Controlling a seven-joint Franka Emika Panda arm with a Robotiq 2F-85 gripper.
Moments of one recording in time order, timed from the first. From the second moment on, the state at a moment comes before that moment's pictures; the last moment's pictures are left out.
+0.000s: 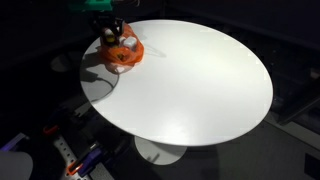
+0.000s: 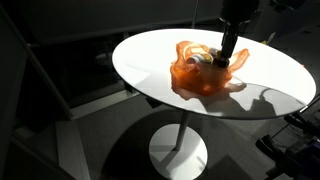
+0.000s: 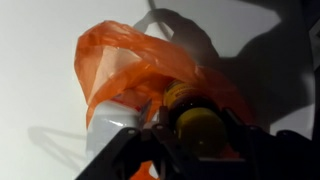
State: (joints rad) arm 0.17 0.15 0.16 -2.25 -0.13 2.33 -0.16
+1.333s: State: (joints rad) arm 0.01 0.07 0.01 -2.07 -0.09 2.19 -0.18
